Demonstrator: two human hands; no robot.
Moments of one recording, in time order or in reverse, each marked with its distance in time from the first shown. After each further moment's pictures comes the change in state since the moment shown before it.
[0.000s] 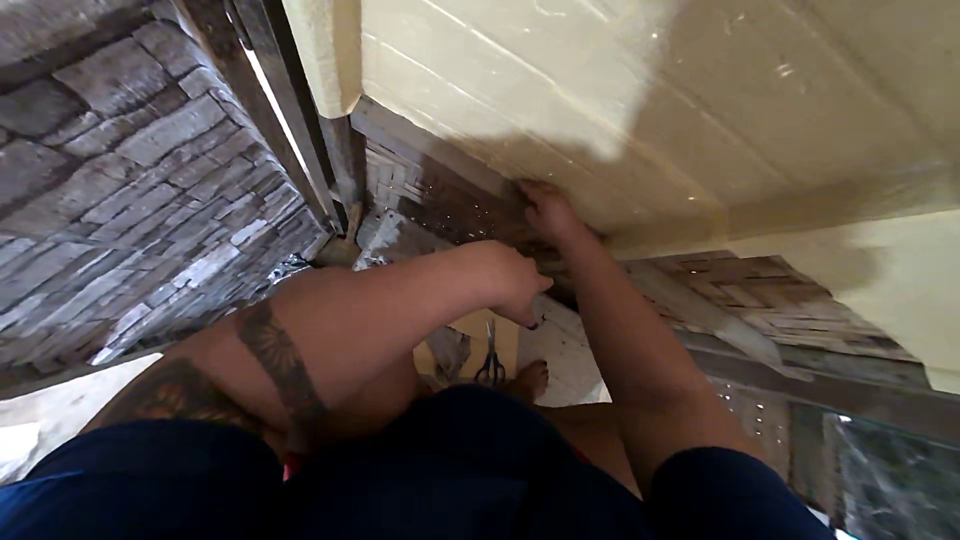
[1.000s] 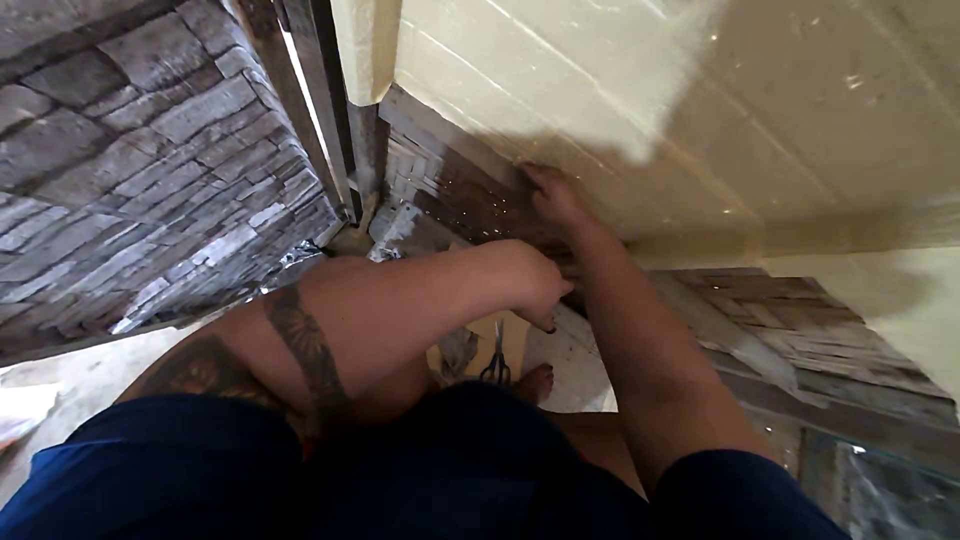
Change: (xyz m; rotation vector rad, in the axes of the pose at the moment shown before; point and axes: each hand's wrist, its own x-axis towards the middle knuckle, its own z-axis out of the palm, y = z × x) left_hand -0.008 -0.001 -0.004 -0.034 -0.017 0.007; right_hand 0.032 -0.024 -0.001 0.000 -0.052 -0.095
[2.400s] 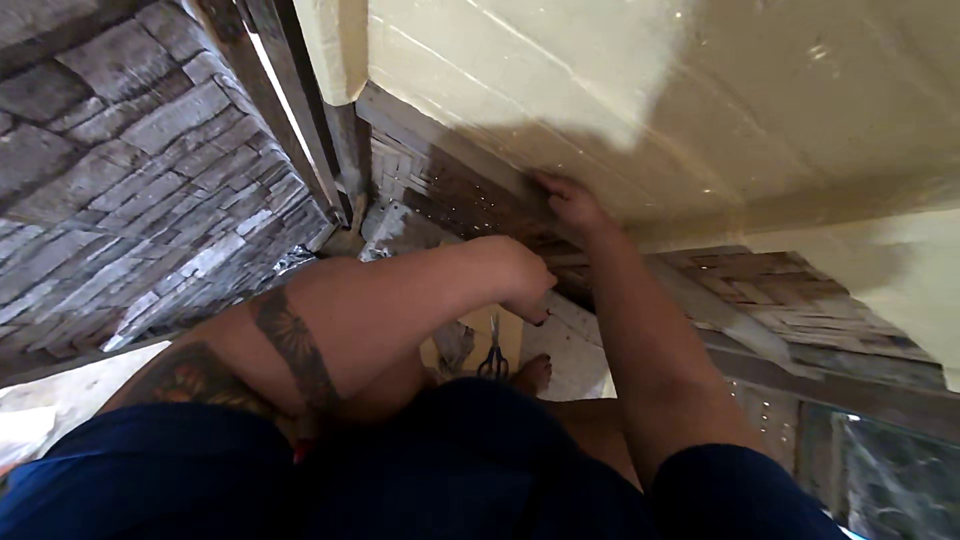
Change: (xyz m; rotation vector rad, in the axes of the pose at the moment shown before) left_hand 0.011 0.008 0.003 0.030 -0.029 -0.034; right_hand -0.042 0.050 -0.008 0.178 -0.012 0.156
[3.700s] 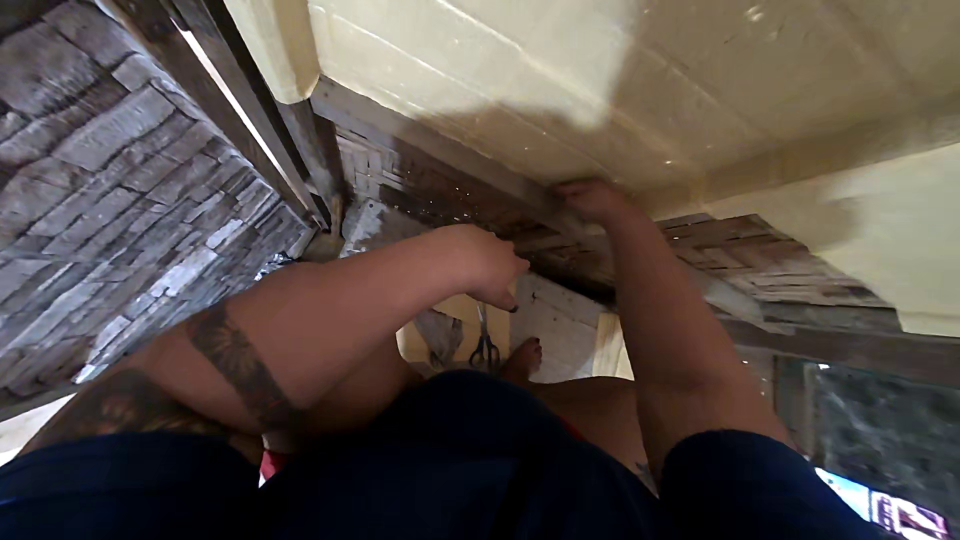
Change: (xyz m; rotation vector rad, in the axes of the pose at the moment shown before) left_hand 0.005 -0.005 0.000 0.030 -0.019 0.022; right_hand -0.043 0.028 -0.041 -0.068 -0.075 0.458
